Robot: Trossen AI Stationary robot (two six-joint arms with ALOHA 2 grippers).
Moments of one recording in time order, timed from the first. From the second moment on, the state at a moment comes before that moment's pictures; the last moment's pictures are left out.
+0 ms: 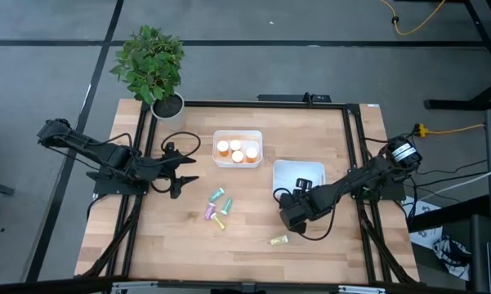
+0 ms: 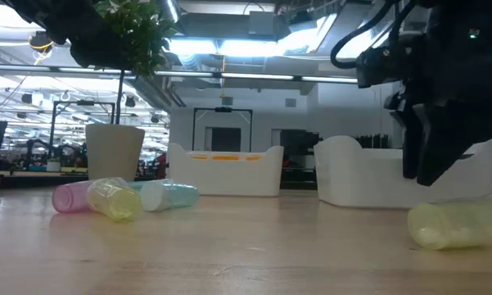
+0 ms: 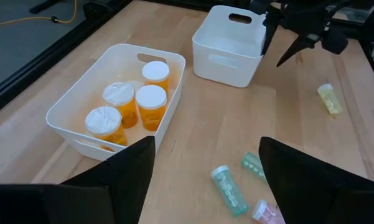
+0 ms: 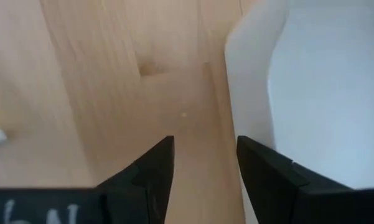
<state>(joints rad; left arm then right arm) -0.35 0.70 0.56 -0.41 -0.53 -0.42 0.46 1.70 1.03 -0.78 0.27 0.65</state>
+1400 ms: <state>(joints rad) -0.35 0.70 0.56 -0.41 -0.53 -0.42 0.72 1.75 0.89 -0.20 0.25 0.54</state>
